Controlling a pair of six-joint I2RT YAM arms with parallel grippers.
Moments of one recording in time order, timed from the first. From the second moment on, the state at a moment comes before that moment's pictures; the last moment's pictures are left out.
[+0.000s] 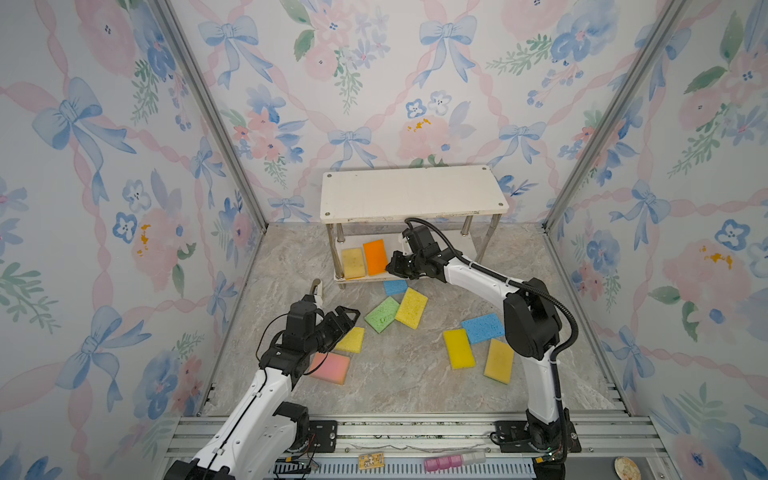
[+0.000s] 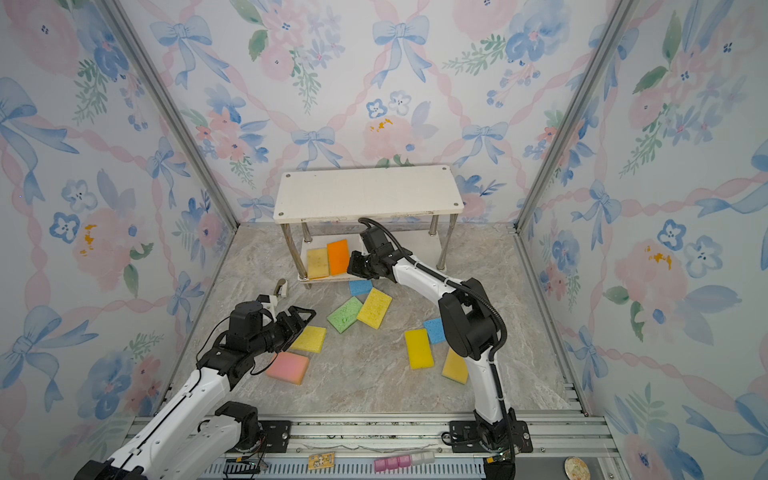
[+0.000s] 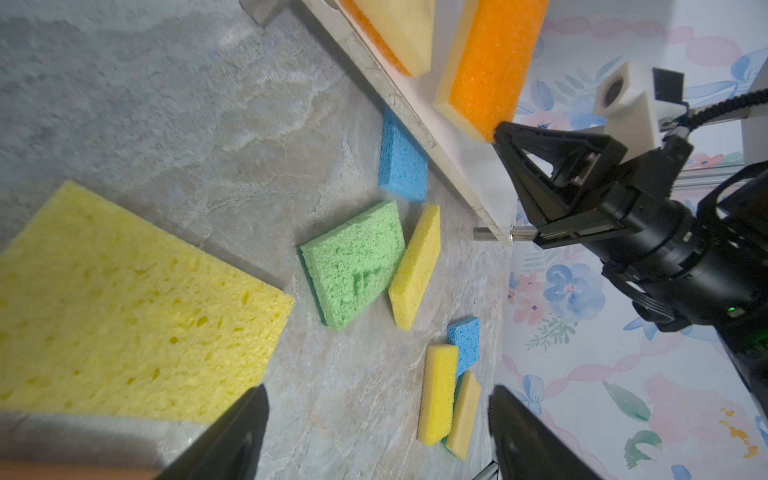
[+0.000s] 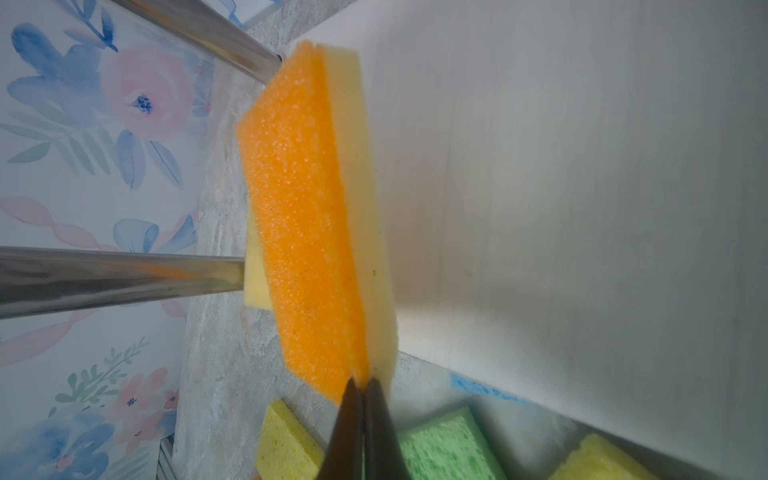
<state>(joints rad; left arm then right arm) -0.22 0.83 0.44 -0.24 0.37 -0.99 0.63 2.14 1.74 -0.36 -0.28 0.72</state>
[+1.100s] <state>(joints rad) -0.21 0.83 0.44 -0.24 0.36 -0.99 0.63 2.03 1.50 -0.24 -0.25 0.83</state>
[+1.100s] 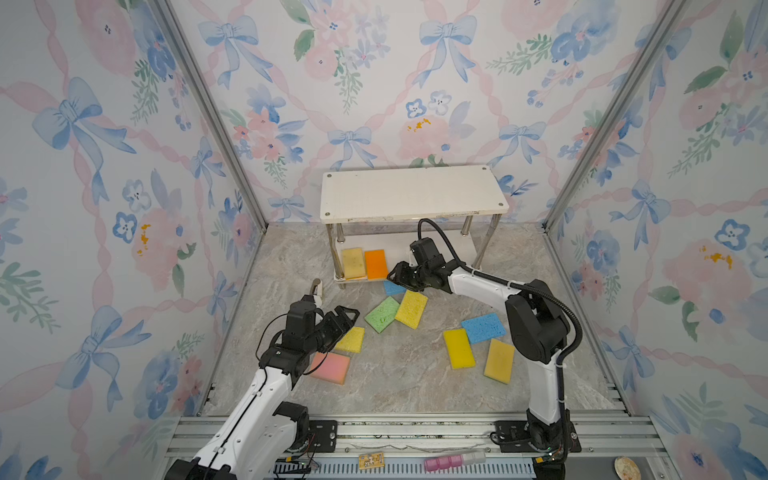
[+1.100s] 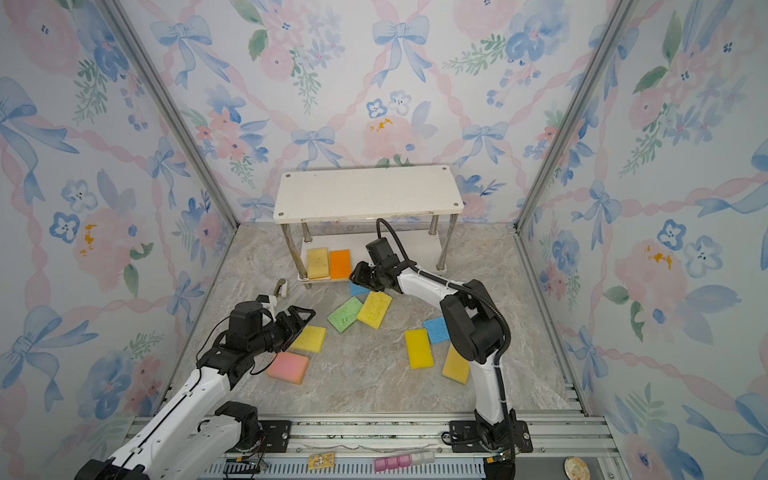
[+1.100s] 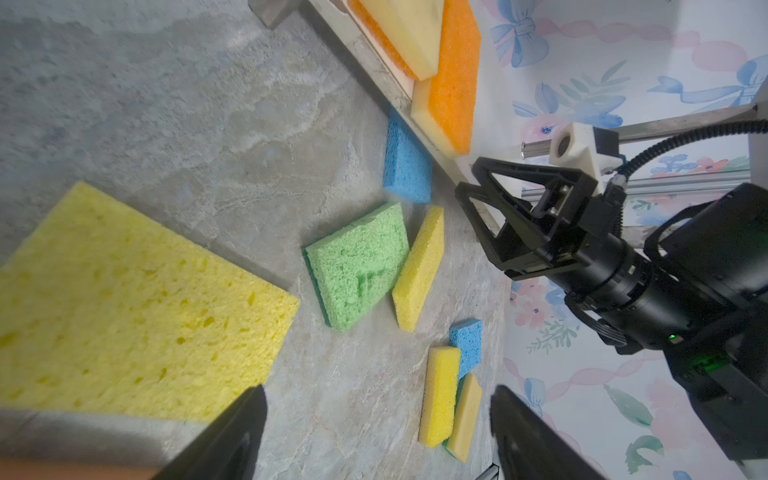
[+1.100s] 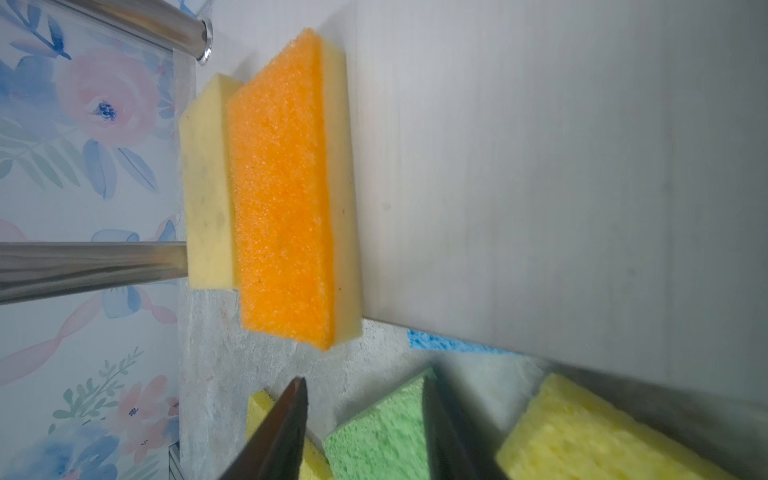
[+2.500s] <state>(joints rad) -0.18 0.75 0.42 -0.27 0.36 -0.99 0.71 2.11 1.35 0.31 -0.34 1.40</state>
